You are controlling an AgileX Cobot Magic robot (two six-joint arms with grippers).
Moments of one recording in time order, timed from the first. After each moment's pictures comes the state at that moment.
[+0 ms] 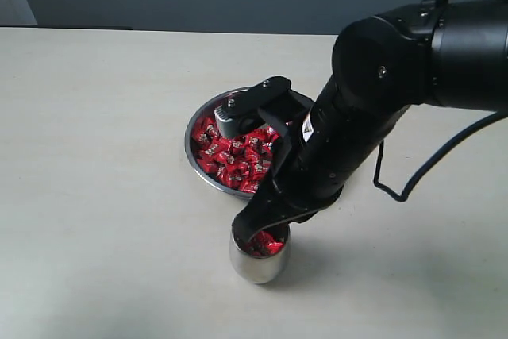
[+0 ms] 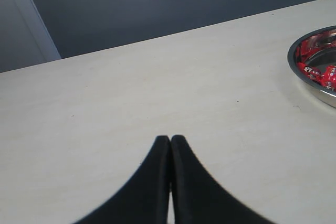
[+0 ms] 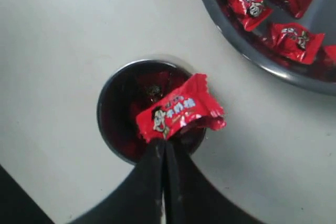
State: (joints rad) left arm -0.03 0.00 0.00 0.22 0.32 -0.06; right arm 0.79 1.62 -1.05 0.21 0.84 -0.13
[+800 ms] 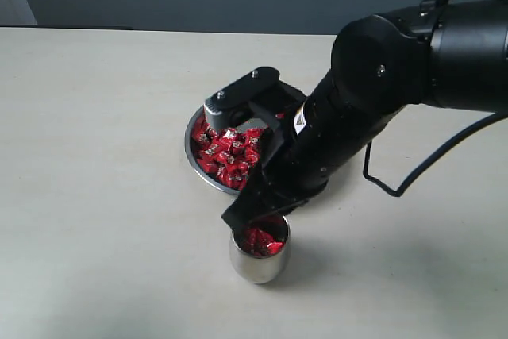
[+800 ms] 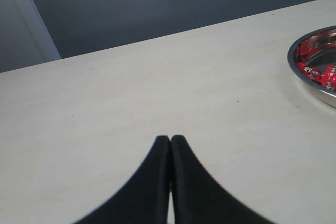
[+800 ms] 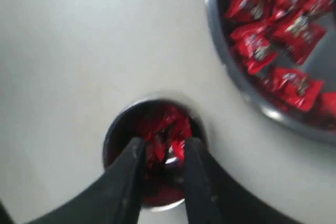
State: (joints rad) left arm -0.03 0.00 0.00 0.22 0.32 -0.06; right arm 0.79 1.62 -1.05 0.25 0.75 -0.22
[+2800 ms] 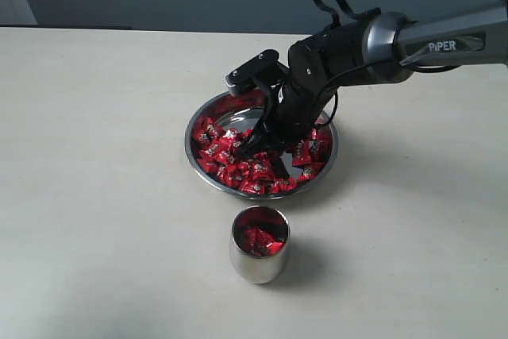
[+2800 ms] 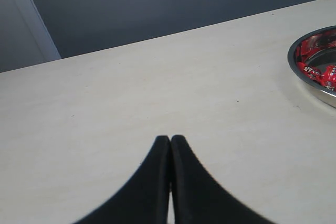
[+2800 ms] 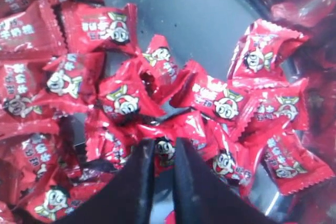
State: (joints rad) left arm -0.03 0.00 0.00 0.22 0.32 -0.06; right arm 0.59 2.10 -1.36 -0.04 0.53 -0.13
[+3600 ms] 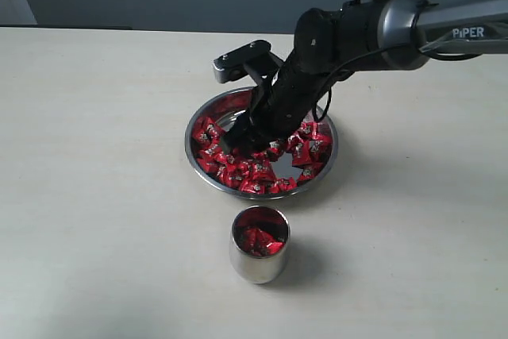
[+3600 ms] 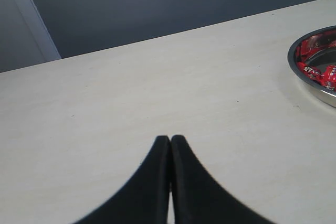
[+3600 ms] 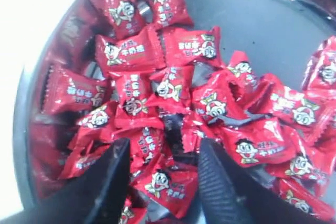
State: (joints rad) left arm -0.03 0.00 0.00 0.22 0.32 -0.06; right arm 0.59 2.04 -1.36 0.33 0.60 -0.39
